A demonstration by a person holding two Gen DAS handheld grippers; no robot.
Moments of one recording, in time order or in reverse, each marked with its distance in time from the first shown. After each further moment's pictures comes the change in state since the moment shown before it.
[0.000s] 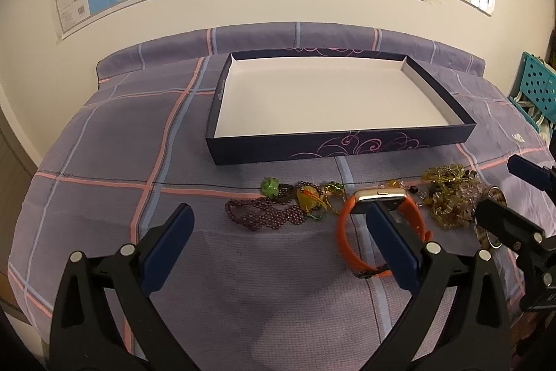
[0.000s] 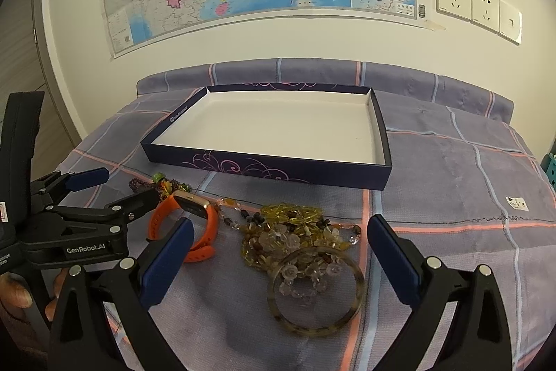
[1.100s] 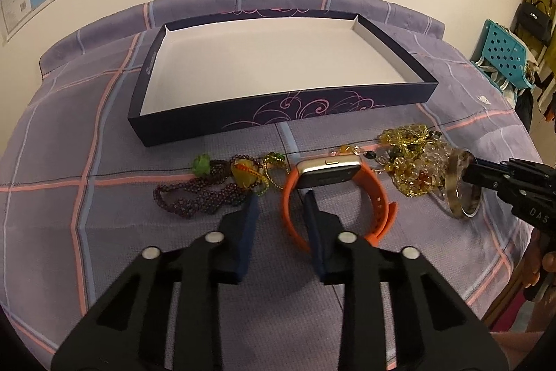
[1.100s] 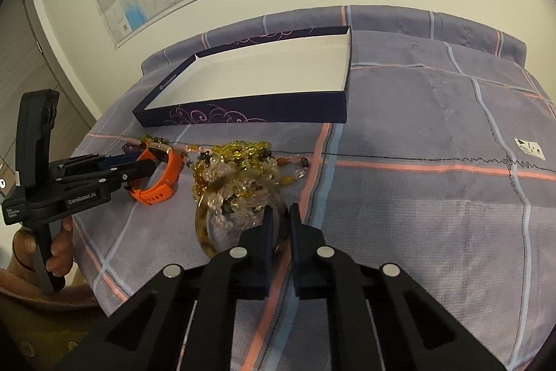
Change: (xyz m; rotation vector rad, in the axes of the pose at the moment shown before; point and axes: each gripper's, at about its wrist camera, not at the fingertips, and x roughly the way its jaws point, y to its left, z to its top) left arm 0.023 -0.024 -0.005 0.078 0.142 -0.196; right arm 0.004 -0.068 -0.028 0.083 0.166 0.142
